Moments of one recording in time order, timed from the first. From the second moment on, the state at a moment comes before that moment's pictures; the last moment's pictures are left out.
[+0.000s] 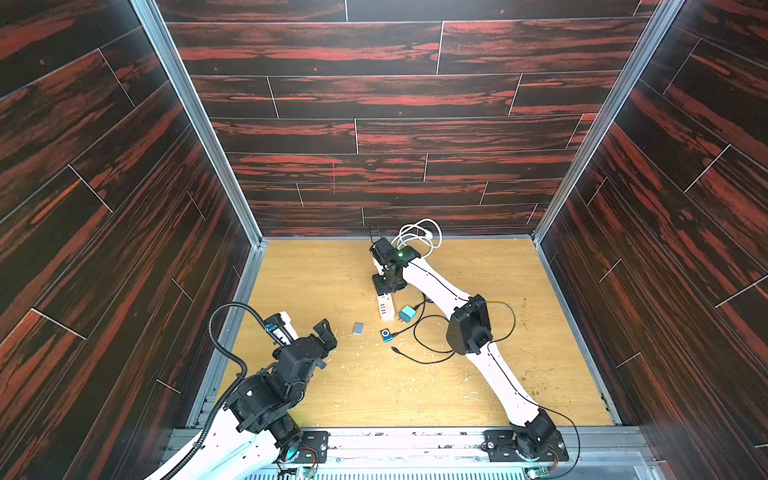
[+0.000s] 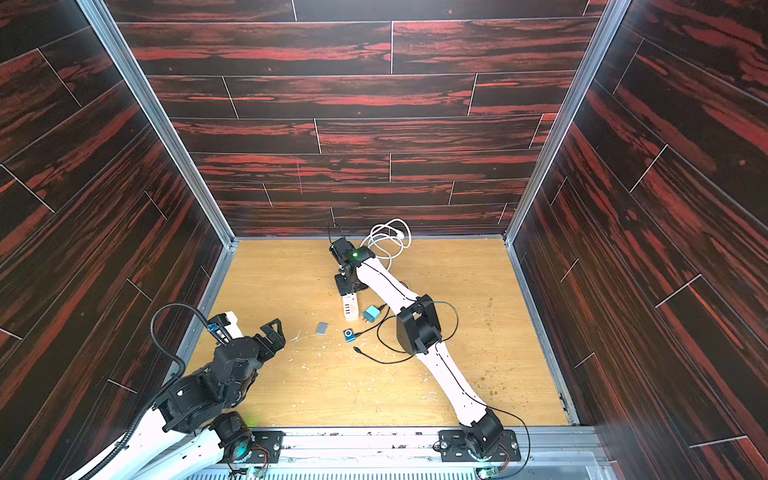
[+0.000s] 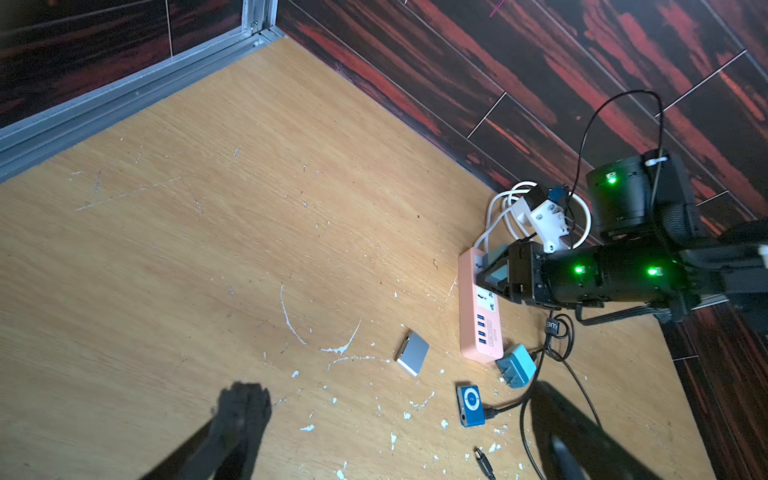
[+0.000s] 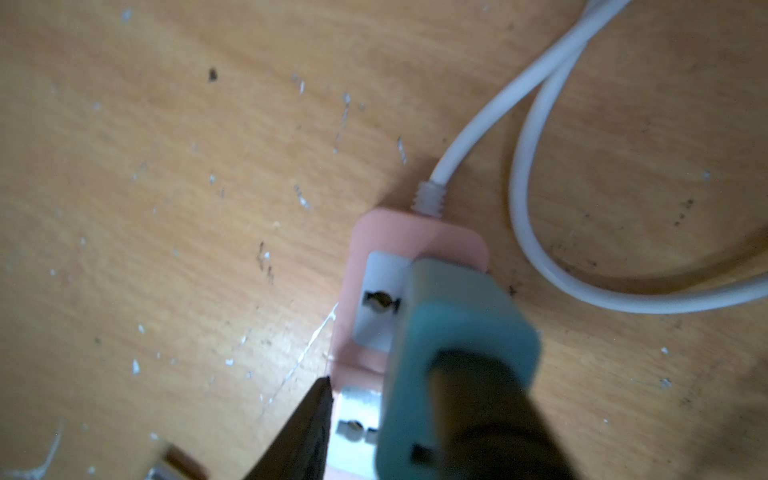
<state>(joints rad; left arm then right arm) -0.74 0.57 0.61 -0.66 -0.66 -0.98 0.72 2.67 2.64 -1.18 0.01 0.27</state>
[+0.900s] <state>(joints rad) -0.55 1.06 0.76 -0.60 -0.44 -1.11 0.76 1.71 1.50 -0.84 0.04 0.17</state>
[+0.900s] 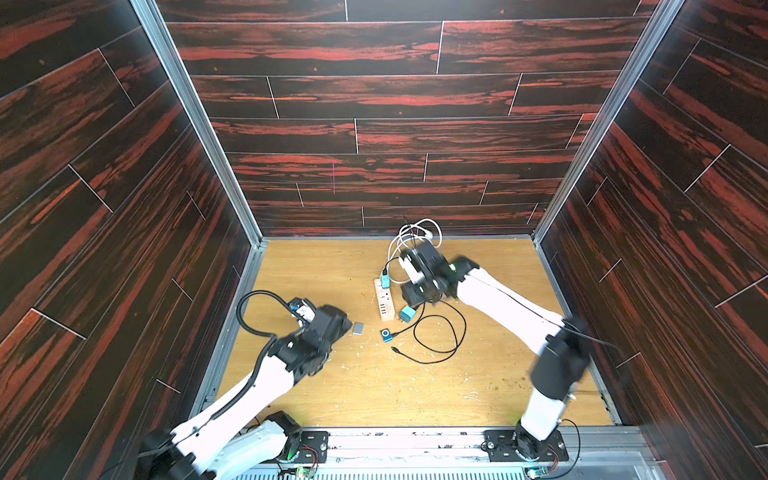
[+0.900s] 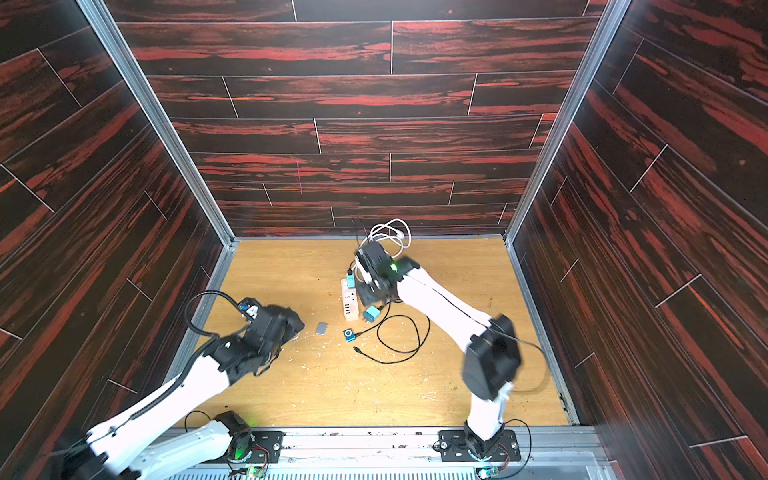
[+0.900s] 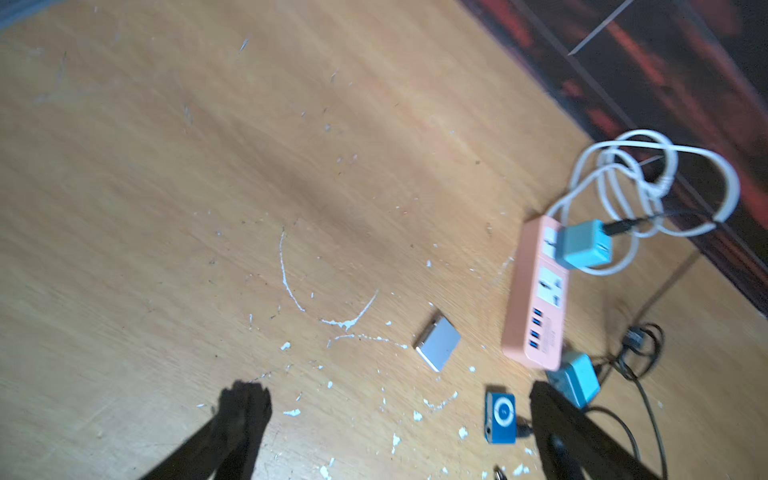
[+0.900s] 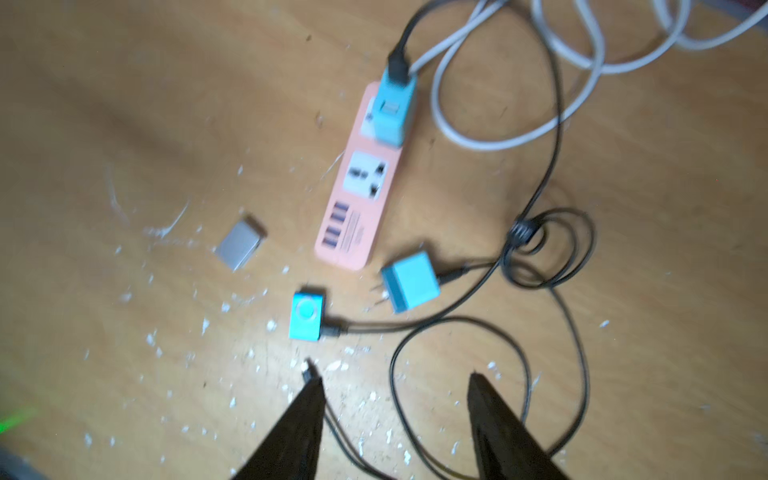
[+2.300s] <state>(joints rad) -0.47 1.78 1.20 -0.80 -0.09 -1.54 0.85 1.40 0.84 -0.22 0.07 0.17</state>
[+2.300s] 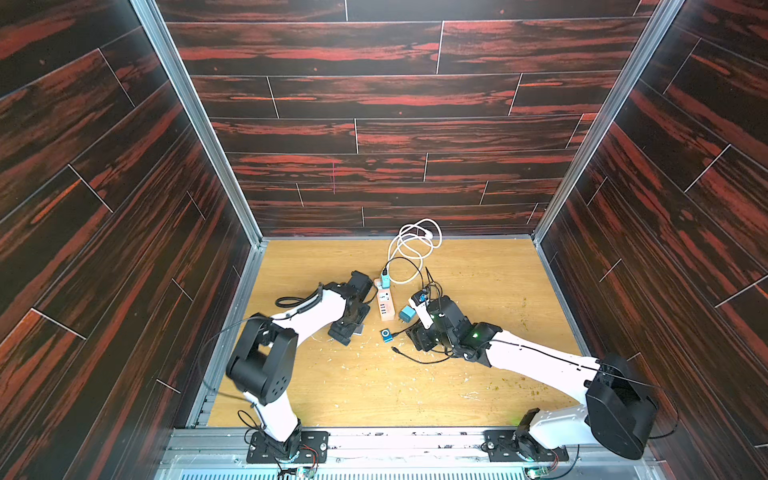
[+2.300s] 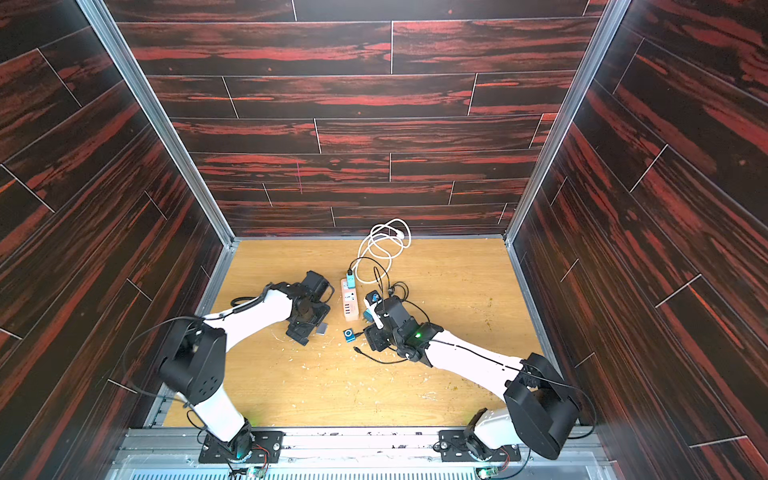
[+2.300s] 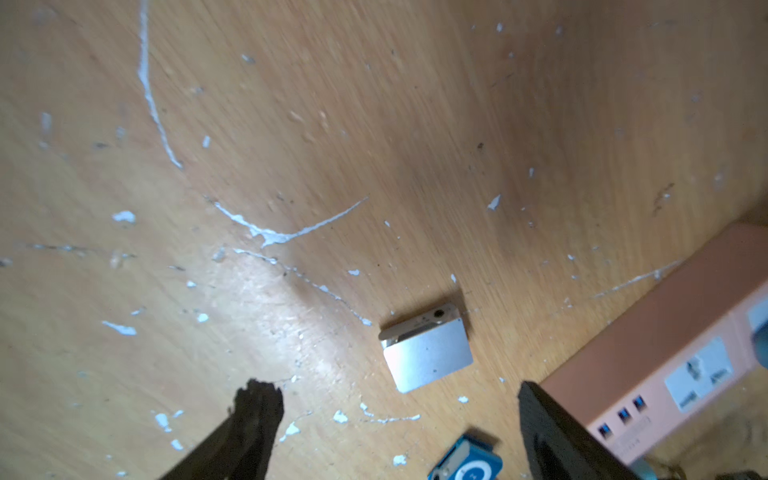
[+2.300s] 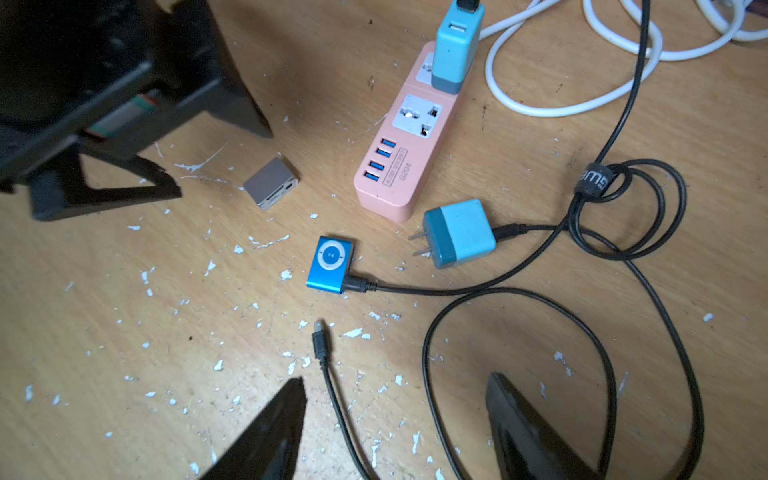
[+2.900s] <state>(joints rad) -0.51 1.93 1.30 -0.84 -0.08 -1.59 0.91 1.34 0.82 -0.22 0.05 0.18</state>
